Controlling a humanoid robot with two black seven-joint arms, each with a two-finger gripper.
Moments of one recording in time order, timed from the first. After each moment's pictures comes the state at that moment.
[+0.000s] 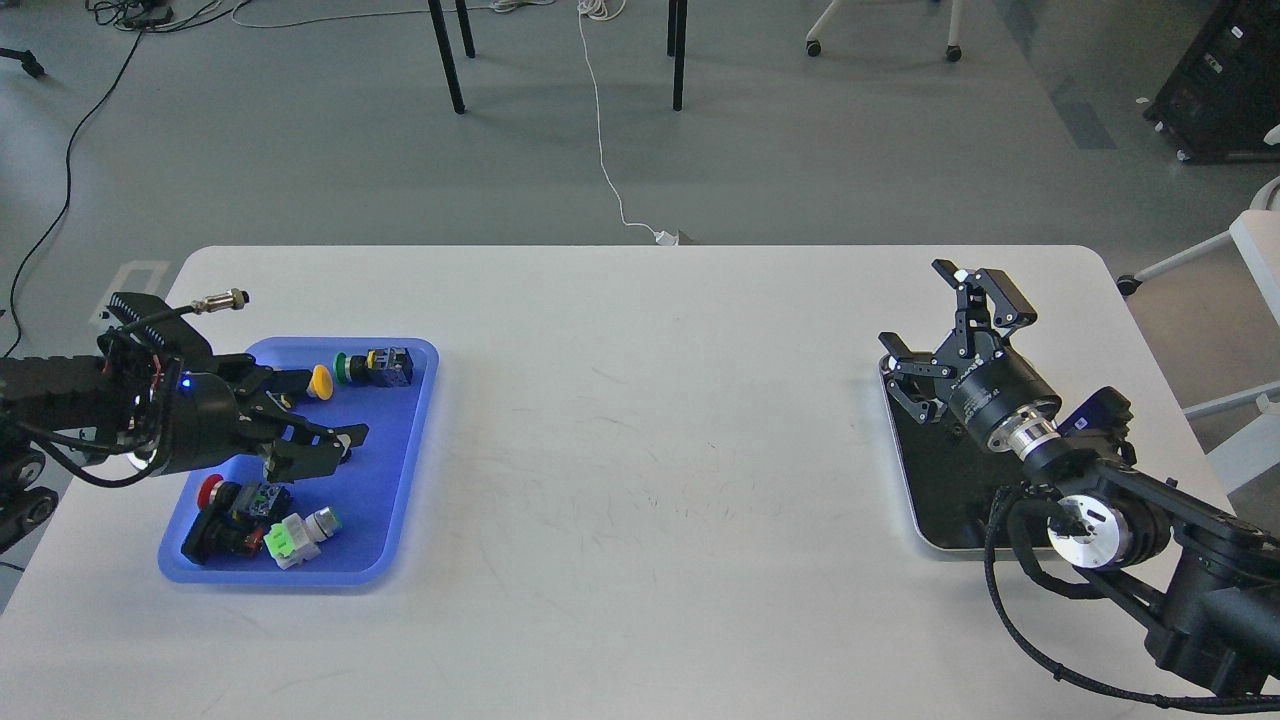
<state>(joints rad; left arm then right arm) -0.55 0.87 -0.65 -1.26 2.18 -0.33 -0.49 0.52 -0.47 0.50 1.00 -0.10 0.21 0.49</state>
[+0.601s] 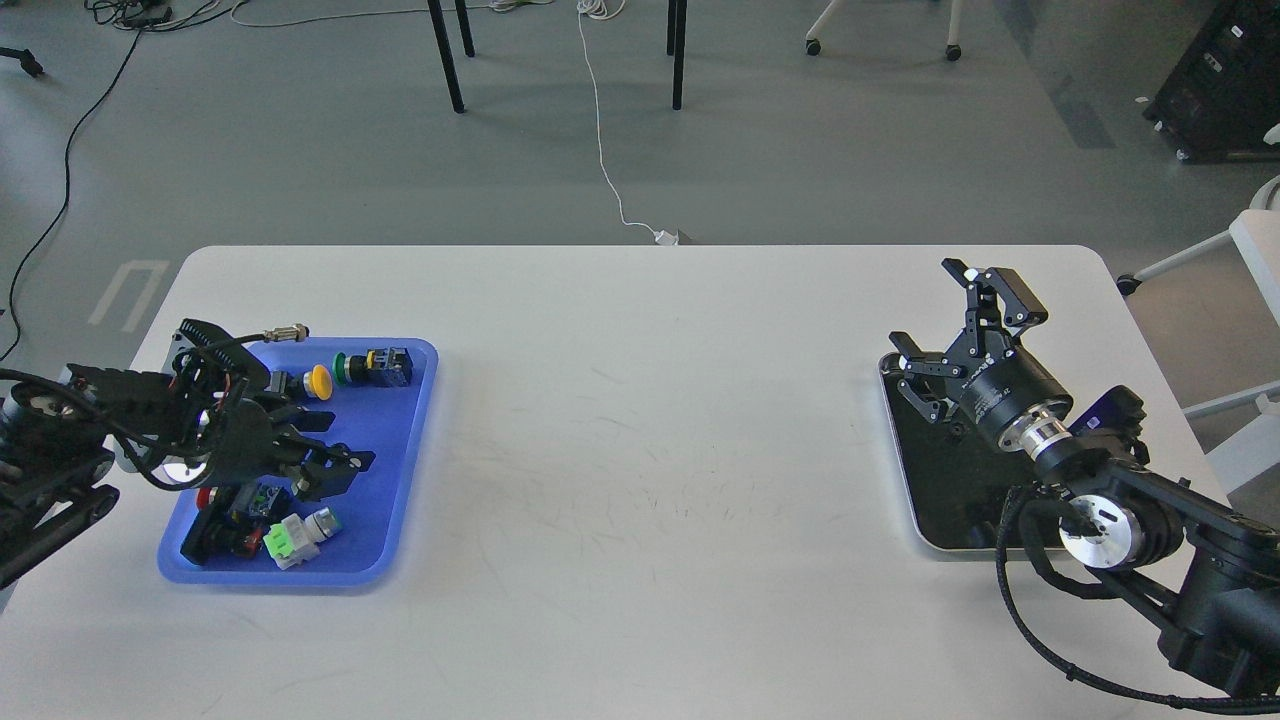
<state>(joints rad) -0.64 0.75 -0.47 -1.03 2.18 -0.33 -0.49 0.51 -0.50 0.50 1.00 -0.10 0.21 0.49</state>
